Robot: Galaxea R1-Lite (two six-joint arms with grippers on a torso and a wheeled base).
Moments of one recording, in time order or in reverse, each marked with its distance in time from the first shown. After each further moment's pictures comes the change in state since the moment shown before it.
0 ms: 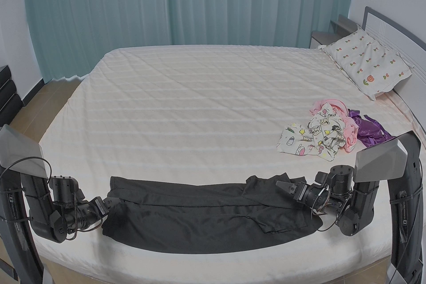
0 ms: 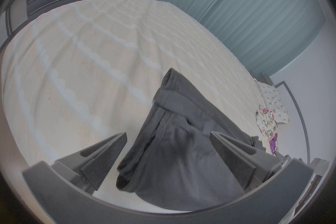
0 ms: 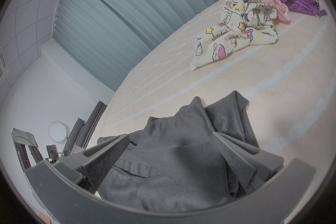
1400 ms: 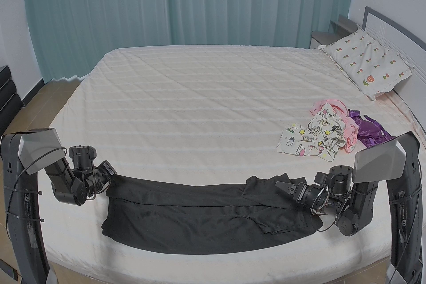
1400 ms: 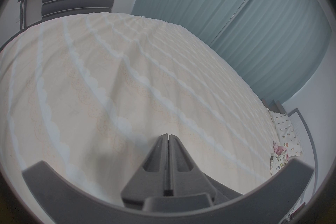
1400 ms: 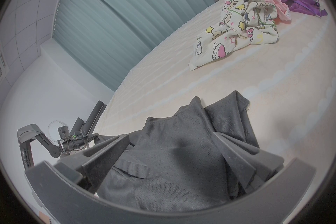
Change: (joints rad) left arm -0.019 0.171 -0.616 0.301 0.214 -0.120; right arm 0.000 0.010 -0.008 0.000 0.000 -0.003
